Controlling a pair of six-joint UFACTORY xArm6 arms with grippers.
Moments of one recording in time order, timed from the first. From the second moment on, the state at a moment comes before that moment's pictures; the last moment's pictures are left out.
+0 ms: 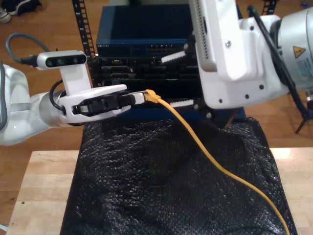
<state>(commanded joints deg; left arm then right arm) 11.9 4.8 -49.7 -86.8 136.5 -263.8 27.9 -44.9 -46.4 37.8 46.3 -103.6</state>
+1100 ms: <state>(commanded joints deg) 13.1 5.0 -49.5 -87.0 132.5 -263.8 32.7 -48.0 -45.0 37.9 45.5 -103.2</state>
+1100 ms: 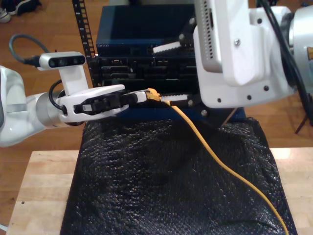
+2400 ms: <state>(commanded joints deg) 13.1 5.1 -49.1 -87.8 136.1 -265.2 36.5 -46.2 -40.2 37.6 37.8 -104.8</state>
